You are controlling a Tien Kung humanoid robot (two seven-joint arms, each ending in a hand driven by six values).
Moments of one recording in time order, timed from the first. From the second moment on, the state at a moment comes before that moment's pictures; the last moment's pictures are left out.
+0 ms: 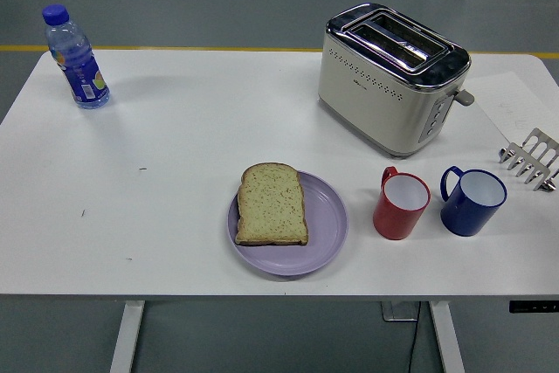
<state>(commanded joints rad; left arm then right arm) -0.08 0.00 -1.26 -0.18 1.12 0.27 0.25 -0.01 -0.27 1.79 1.47 -0.26 -0.21 0.15</state>
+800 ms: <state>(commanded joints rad) -0.07 0.00 -1.27 -0.18 1.15 0.26 0.25 -0.01 -0.24 1.84 1.32 -0.26 -0.19 0.06</state>
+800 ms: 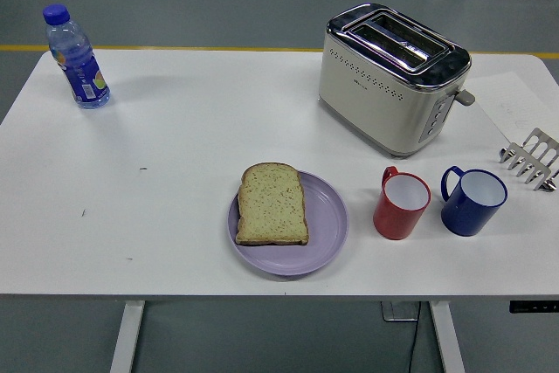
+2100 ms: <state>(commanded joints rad) -0.07 0.00 -1.27 -0.18 1.20 0.24 0.26 0.01 -0.23 1.81 1.31 -0.21 -0.17 0.08</state>
